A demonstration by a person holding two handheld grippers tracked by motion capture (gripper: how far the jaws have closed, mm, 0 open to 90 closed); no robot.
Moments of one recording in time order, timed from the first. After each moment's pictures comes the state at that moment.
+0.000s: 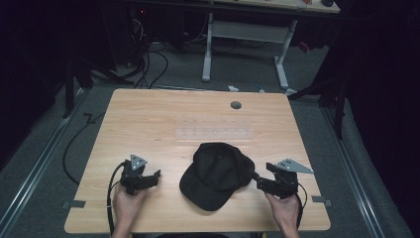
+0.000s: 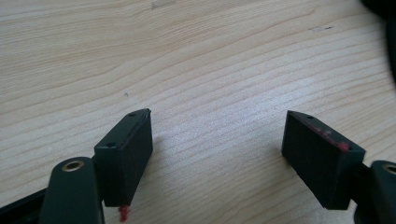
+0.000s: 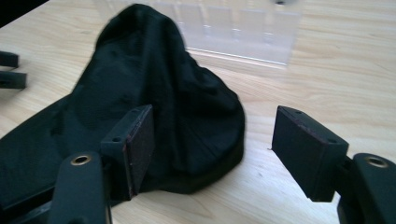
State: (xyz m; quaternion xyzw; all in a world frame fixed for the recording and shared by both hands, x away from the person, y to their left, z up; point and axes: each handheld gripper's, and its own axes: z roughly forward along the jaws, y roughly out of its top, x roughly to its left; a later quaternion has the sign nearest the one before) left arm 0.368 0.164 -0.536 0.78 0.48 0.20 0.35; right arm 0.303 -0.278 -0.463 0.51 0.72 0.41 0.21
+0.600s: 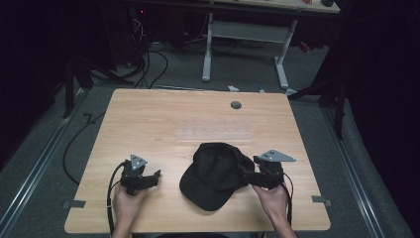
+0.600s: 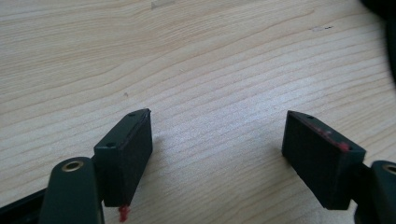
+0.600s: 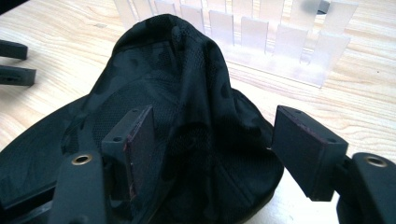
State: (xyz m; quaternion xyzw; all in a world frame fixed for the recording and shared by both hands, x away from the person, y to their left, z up) left arm 0.368 0.164 -0.536 0.78 0.48 0.20 0.35; right arm 0.328 -0.244 -0.455 0.48 0.75 0.39 0.21
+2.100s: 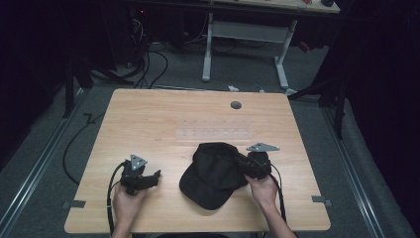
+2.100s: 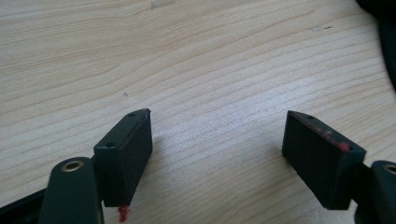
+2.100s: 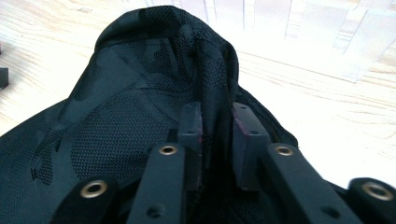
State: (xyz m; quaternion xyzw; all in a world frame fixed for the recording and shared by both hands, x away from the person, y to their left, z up) left arm 0.368 0.164 -0.536 0.78 0.48 0.20 0.35; right arm 0.365 -0.225 -0.474 0.50 0.76 0.37 0.17
